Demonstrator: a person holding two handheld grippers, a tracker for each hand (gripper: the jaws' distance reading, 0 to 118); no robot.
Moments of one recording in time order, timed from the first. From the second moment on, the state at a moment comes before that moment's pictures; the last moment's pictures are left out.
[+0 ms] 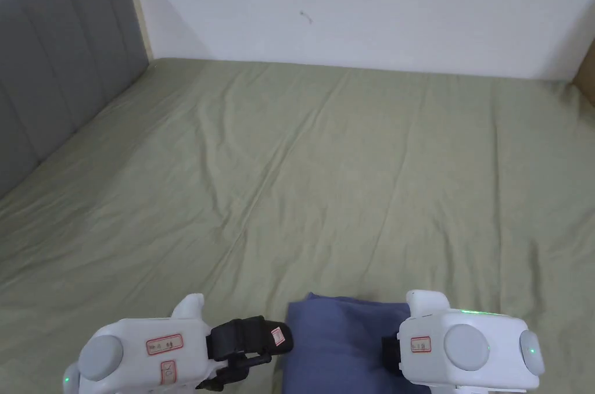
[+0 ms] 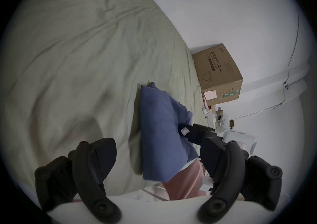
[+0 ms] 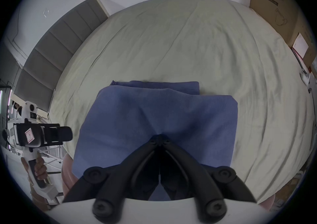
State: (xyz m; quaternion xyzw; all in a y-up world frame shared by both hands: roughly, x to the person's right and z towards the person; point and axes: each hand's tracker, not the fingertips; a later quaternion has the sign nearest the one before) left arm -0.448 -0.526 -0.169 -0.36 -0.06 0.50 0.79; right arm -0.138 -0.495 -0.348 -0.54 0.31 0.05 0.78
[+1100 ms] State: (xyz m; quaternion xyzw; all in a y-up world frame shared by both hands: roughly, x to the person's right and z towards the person) left arm -0.639 -0.446 -0.183 -0.58 0.23 0.11 0.77; right arm -0.116 -0.483 -0.351 -0.53 0.28 0.04 0.80
